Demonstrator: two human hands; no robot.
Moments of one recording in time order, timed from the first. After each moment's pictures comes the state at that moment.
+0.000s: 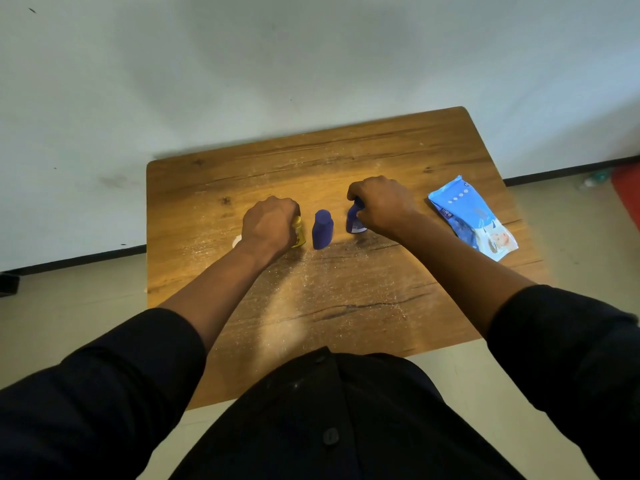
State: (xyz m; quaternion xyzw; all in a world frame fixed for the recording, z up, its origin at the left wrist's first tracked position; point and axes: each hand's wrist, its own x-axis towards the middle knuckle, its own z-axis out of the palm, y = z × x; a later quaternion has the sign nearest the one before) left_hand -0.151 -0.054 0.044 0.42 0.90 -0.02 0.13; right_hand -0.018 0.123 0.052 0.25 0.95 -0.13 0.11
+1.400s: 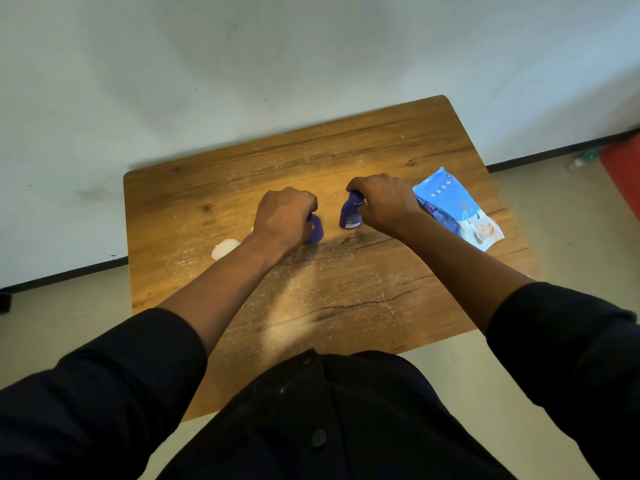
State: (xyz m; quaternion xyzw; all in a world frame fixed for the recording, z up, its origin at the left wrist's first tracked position) left_hand -0.130 0.003 0.049 0.51 0.85 -0.05 0.12; right_hand 0.008 0.153 0.036 0.29 0.94 -0.16 0.08
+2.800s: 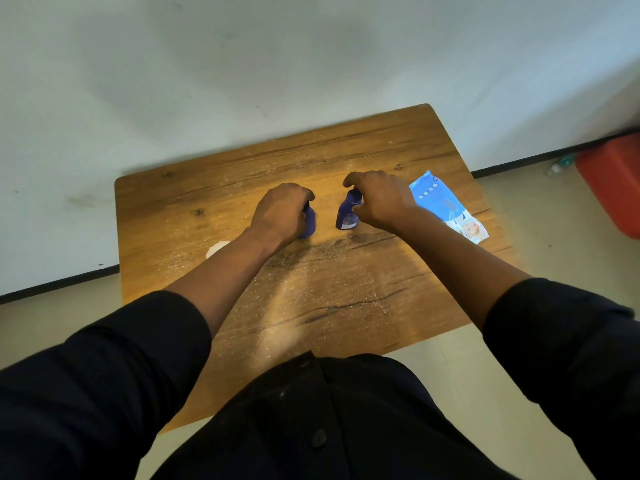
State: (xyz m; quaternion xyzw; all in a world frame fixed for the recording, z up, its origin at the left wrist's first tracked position) left_hand -0.133 0.007 0.048 0.51 0.84 0.03 0.17; right_hand 0.015 0.152 0.061 0.31 0.93 -0.17 0.10
